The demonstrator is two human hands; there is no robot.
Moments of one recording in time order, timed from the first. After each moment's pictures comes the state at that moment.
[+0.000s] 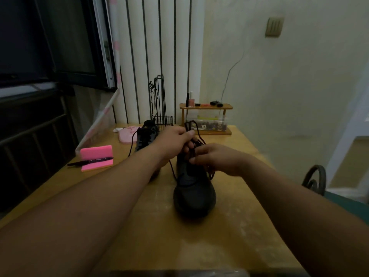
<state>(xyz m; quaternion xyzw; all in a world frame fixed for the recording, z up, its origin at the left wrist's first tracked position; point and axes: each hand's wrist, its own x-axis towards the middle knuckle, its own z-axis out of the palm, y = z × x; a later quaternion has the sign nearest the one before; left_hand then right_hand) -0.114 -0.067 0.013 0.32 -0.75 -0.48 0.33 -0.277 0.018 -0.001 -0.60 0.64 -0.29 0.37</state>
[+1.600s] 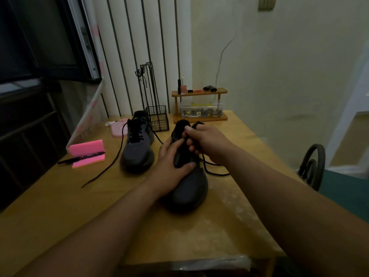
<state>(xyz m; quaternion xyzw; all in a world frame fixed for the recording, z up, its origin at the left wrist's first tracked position) -0.103 -0.041 -0.087 0.32 -0.84 -0.34 0.29 -0.272 0.005 -0.023 -0.49 0.58 -0.54 0.36</state>
